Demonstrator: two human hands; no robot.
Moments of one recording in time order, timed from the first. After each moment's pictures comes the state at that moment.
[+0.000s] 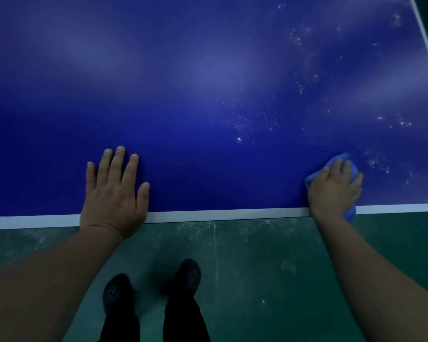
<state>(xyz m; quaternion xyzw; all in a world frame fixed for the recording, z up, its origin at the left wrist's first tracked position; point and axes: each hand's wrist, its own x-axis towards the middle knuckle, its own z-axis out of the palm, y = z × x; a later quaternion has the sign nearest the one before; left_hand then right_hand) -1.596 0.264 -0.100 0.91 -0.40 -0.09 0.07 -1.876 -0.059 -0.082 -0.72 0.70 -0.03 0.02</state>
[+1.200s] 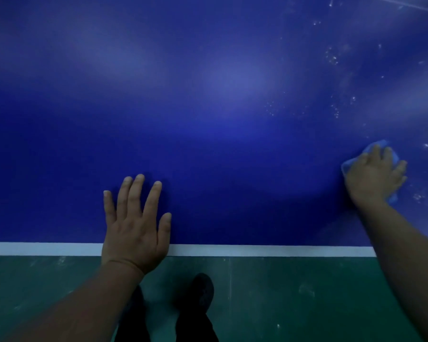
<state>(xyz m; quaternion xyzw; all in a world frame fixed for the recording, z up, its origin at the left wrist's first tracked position) -1.597 0.265 -0.101 0.92 -0.38 -0.06 0.09 -1.808 -0.146 -0.079 -0.73 0.68 -0.03 0.03</state>
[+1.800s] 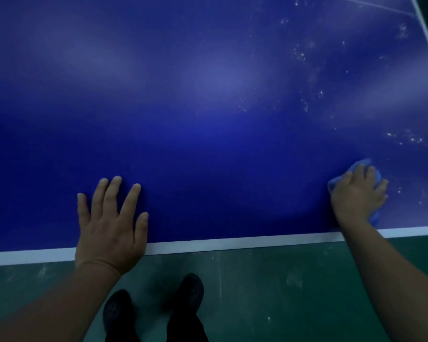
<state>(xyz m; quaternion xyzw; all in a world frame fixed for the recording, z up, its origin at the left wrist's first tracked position) -1.595 0.264 -0.096 0.91 -0.39 -0.09 0.07 -1.870 -0.115 -0.079 -0.71 0.71 -0.01 0.02</state>
